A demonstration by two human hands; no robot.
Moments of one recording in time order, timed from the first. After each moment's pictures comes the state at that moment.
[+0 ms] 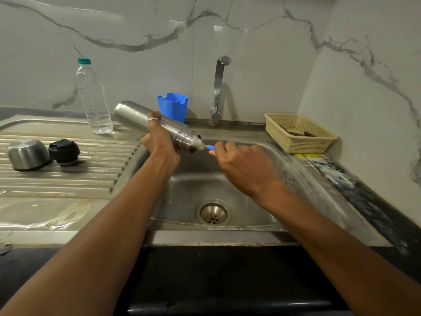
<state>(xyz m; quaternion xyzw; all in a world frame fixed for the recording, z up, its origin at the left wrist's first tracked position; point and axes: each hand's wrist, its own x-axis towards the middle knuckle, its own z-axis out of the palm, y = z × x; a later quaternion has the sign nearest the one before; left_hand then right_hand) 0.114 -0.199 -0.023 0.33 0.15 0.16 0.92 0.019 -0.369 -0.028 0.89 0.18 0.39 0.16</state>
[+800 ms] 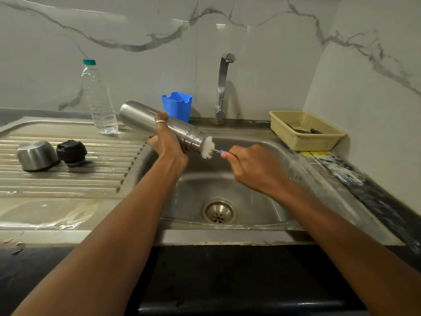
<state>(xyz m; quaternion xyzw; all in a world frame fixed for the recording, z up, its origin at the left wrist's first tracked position) 0.113 -0.200 -0.030 0.32 0.15 0.16 0.92 0.031 -0.386 -0.040 0.95 0.17 0.26 -0.08</state>
